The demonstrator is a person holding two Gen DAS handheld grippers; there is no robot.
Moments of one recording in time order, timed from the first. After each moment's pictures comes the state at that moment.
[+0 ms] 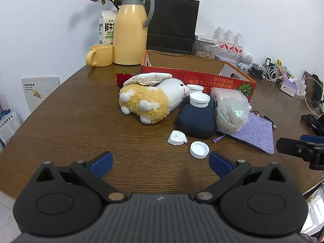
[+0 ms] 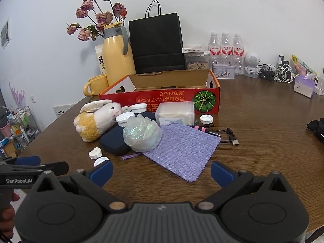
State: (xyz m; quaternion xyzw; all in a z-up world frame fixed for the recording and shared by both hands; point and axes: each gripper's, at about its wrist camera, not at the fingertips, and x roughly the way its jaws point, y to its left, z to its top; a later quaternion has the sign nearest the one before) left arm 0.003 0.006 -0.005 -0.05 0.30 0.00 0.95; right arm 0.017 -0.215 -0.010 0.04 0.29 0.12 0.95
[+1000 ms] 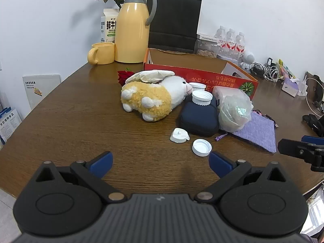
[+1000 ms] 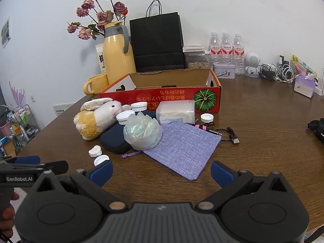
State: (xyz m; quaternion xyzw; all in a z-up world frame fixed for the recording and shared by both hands) left arm 0.003 0.008 -0.010 -0.05 0.31 0.00 0.95; right arm 0.016 -0.213 -0.013 0.03 0.29 0.12 0.95
